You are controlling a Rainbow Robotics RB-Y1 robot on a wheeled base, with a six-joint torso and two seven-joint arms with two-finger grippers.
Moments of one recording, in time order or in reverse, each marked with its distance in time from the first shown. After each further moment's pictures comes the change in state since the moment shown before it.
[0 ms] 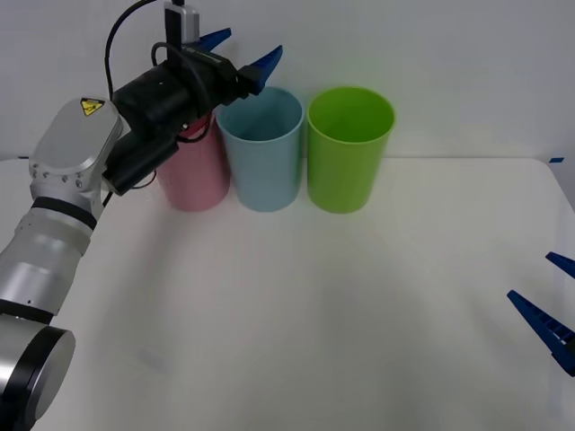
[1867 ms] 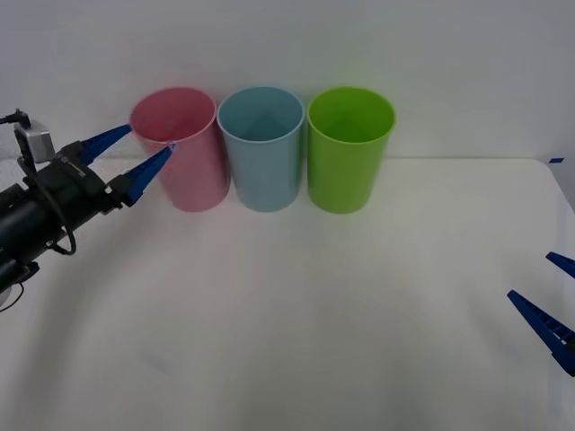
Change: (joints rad) right arm 0.000 0.000 0.000 0.000 0.000 0.000 0.000; left arm 0.602 0.241 0.188 -0.342 0.393 -0.297 -0.149
